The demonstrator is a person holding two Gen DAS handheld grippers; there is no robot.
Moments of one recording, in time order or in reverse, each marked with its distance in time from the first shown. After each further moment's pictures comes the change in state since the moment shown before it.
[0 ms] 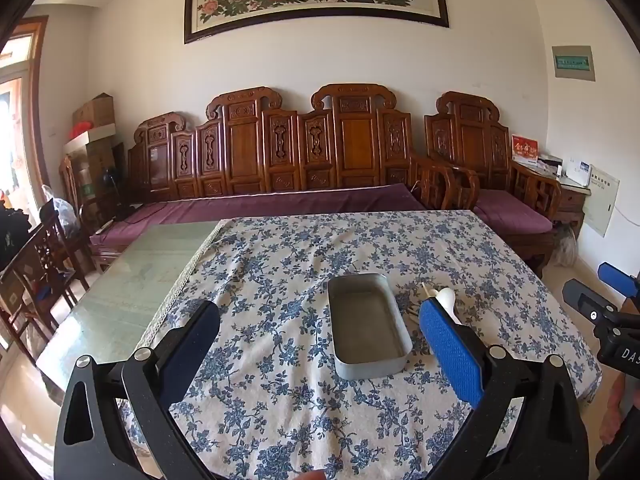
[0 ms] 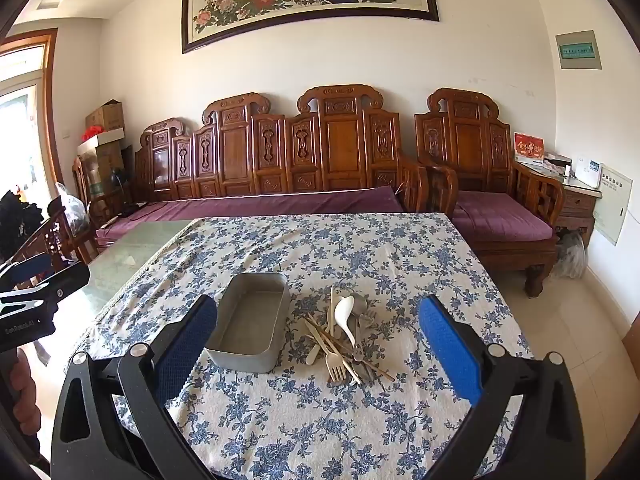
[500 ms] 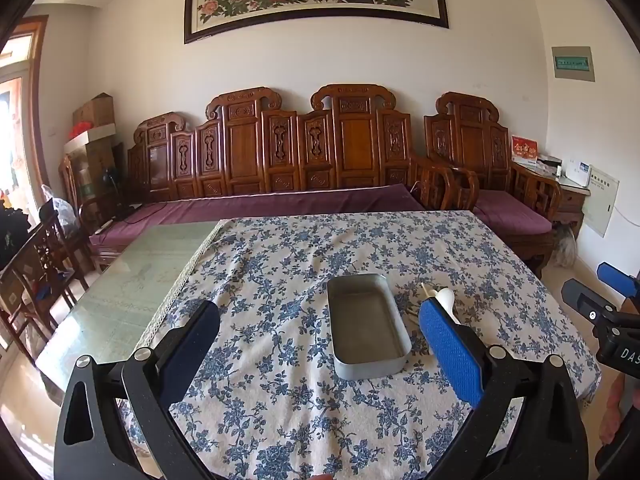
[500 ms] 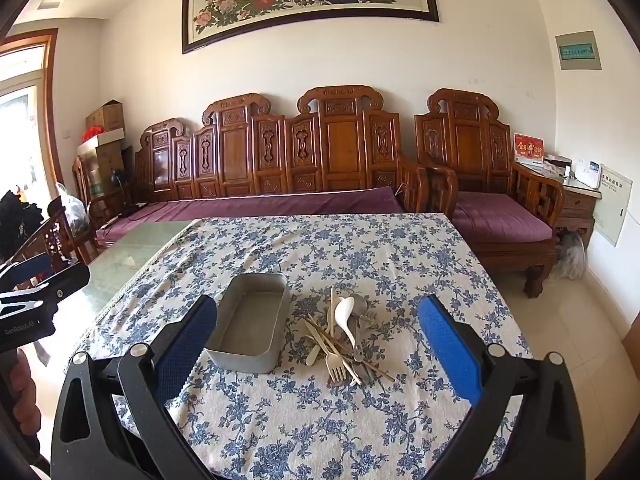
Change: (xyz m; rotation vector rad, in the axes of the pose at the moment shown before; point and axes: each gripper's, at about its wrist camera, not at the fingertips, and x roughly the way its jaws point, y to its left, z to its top) left arm 0.000 0.000 0.000 -0.003 0.003 -0.002; right arm -0.001 0.000 0.001 0.001 0.003 0.000
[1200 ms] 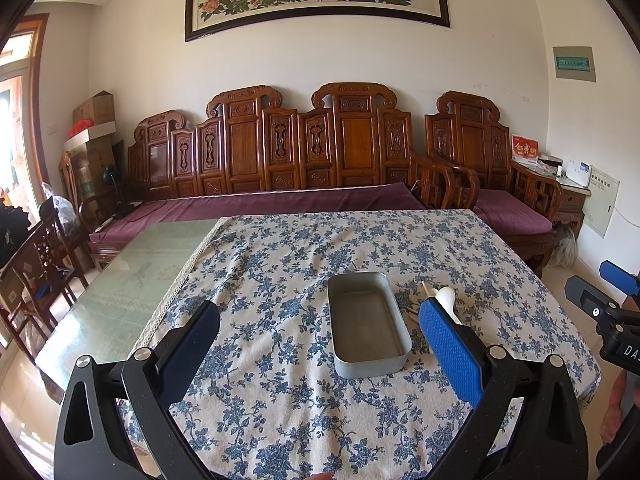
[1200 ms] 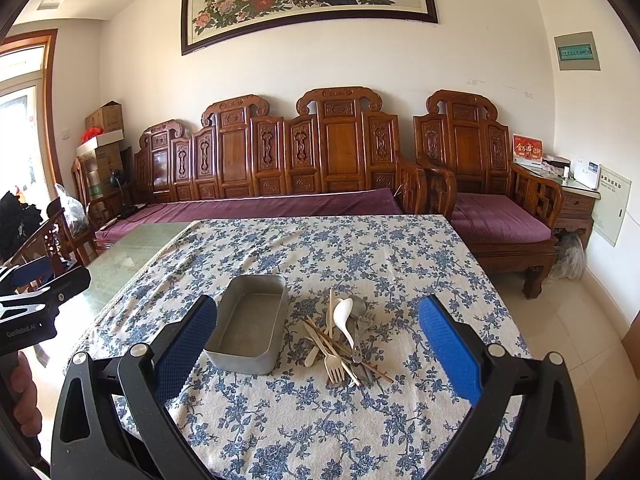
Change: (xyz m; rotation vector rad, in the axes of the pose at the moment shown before) left arm 0.000 0.000 0.000 -0.001 0.001 0.000; right arm -0.001 -0.001 0.001 0.000 -0.002 0.000
